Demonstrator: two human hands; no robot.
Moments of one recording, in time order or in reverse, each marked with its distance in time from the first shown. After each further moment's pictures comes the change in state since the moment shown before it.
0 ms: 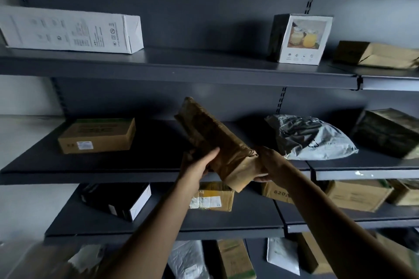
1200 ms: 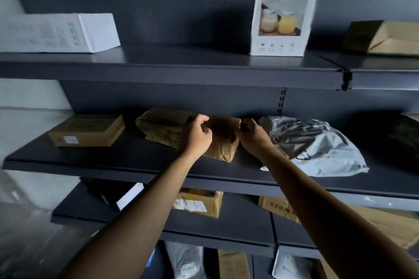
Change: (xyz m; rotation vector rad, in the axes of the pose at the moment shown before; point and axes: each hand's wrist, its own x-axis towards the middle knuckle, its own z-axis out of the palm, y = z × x) left_hand 0.055 0.024 0.134 0.857 0.328 0.589; right_hand 0.112 -0.026 -0.071 -0.426 0.052 -0.566
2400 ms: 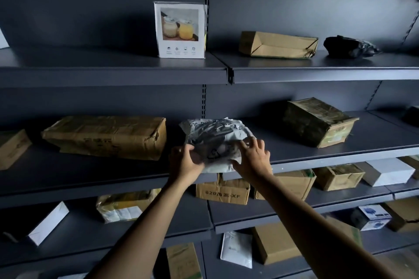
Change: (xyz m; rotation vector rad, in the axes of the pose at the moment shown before) left_hand -0.084 0.028 0.141 0.030 -0.267 -0.037; right_hand -0.122 0.108 -0.125 -0.739 0.154 0.072
